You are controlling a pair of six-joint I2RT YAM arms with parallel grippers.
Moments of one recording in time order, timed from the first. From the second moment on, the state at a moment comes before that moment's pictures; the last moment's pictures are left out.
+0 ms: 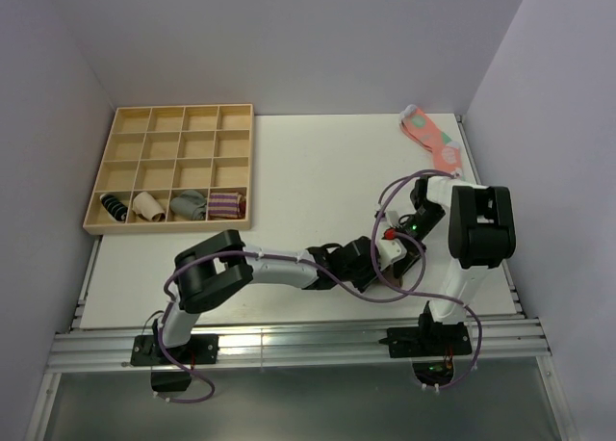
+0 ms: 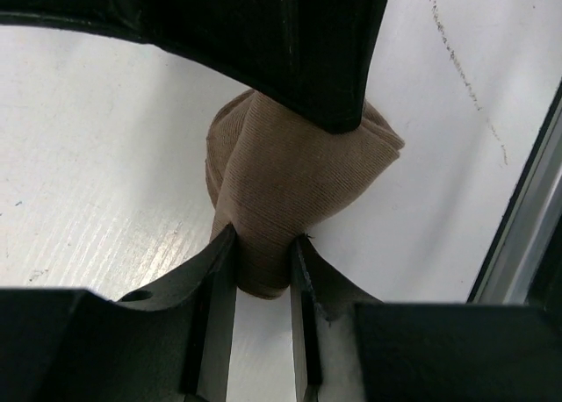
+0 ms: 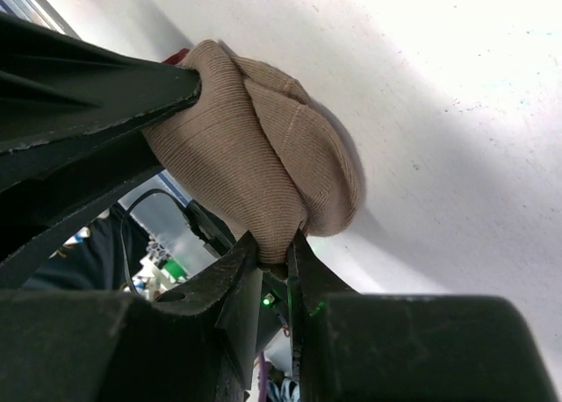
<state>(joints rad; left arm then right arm) -1.24 2.04 1.26 0.10 -0.03 -0.11 -0.04 1.84 1.02 -1.22 -0.51 -0.74</state>
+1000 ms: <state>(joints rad) -1.27 1.95 1.05 0.29 -0.26 0.15 -0.04 1.91 1.03 -1.22 -0.45 -0.69</state>
